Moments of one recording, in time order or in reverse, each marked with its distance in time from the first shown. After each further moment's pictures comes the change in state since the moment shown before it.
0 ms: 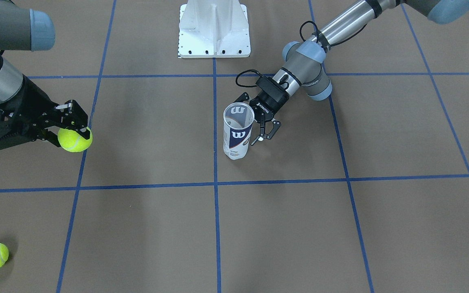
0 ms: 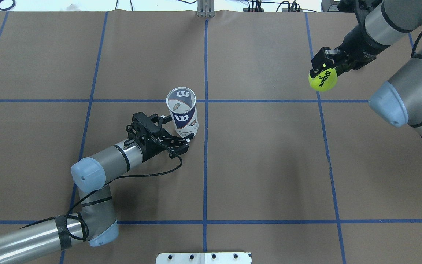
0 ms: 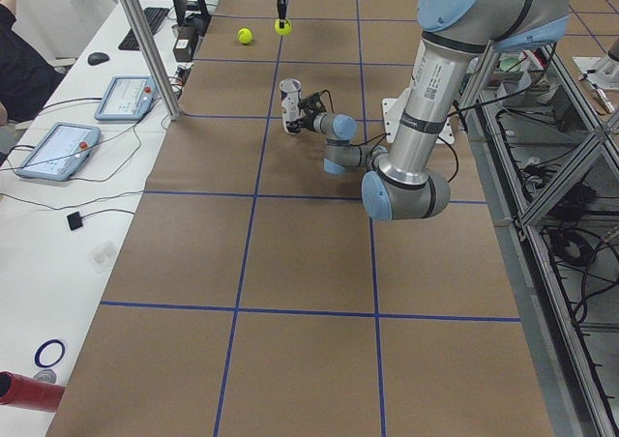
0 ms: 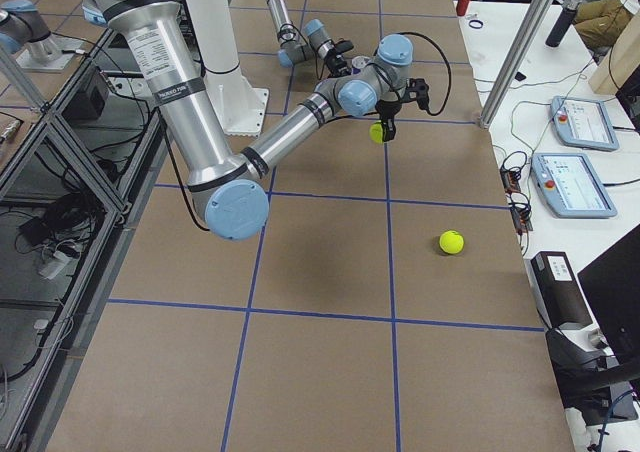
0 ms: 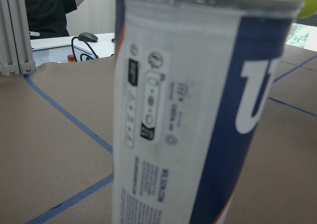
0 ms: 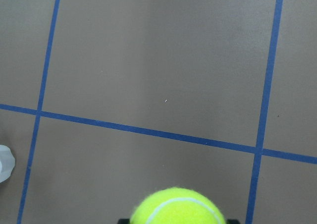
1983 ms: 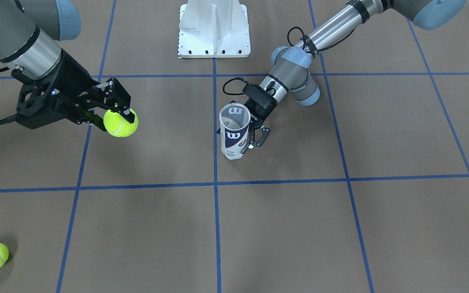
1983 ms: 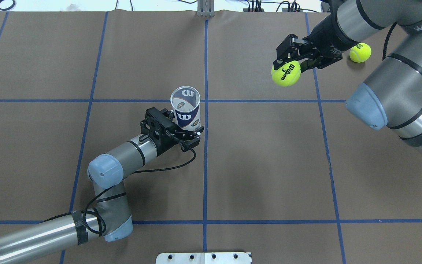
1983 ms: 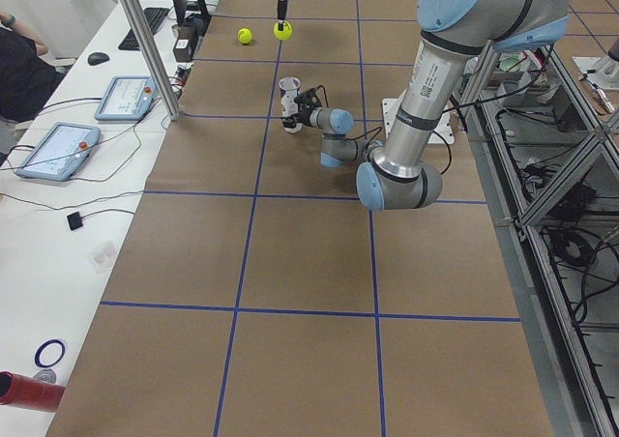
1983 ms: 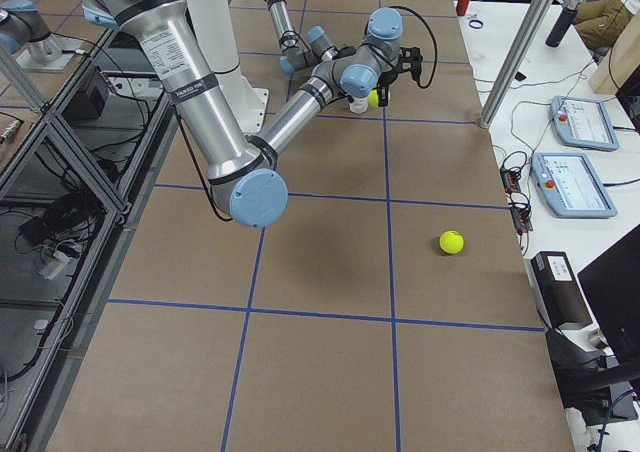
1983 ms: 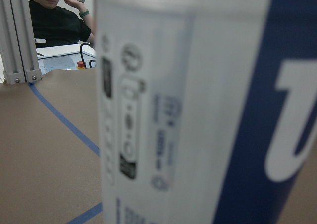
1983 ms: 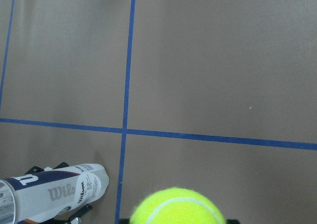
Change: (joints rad) left arm -0.001 -0.084 0.083 0.005 0.046 0.002; right arm -0.063 0.094 0.018 0.155 0.009 0.309
